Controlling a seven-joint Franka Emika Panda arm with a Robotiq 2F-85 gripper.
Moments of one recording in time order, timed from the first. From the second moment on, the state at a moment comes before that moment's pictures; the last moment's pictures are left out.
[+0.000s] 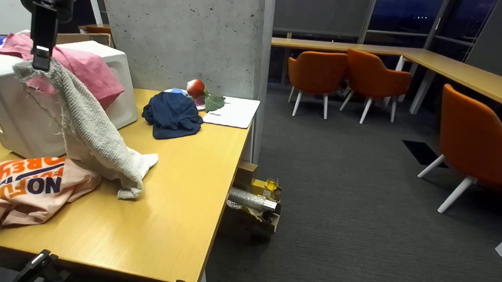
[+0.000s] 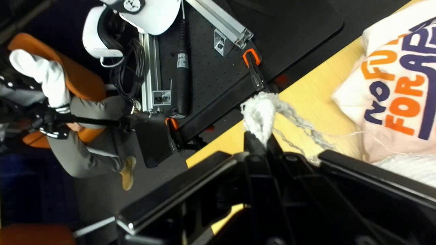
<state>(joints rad) 0.39 0.91 -0.04 -0.68 -0.01 0.82 0.97</state>
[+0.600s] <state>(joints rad) 0.39 0.70 -0.11 -1.11 -0.02 0.83 1.32</state>
